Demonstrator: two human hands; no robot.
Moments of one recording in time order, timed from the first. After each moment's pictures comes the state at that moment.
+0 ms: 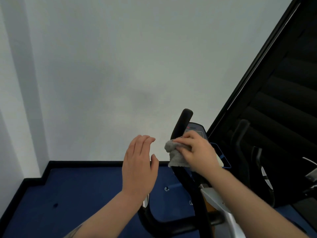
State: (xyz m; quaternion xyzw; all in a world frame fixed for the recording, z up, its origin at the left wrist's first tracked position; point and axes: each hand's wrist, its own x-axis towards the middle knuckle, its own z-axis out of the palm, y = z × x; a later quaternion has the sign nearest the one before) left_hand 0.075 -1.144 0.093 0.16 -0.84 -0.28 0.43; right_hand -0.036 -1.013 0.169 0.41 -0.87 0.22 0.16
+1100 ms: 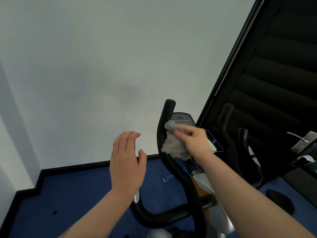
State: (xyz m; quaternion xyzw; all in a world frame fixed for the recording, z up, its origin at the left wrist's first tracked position) left_hand 0.075 -1.143 0.093 0.16 -0.83 -0.31 0.43; right_hand -0.047 -1.000 0.165 0.17 -0.78 0.60 -0.01
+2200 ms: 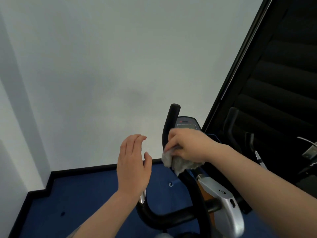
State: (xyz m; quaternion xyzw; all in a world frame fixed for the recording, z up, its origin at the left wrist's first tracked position) left_hand 0.076 -1.145 0.091 0.16 -0.84 -0.30 0.43; right_hand -0.025 -1.012 0.215 0.52 -0.85 0.01 0.01
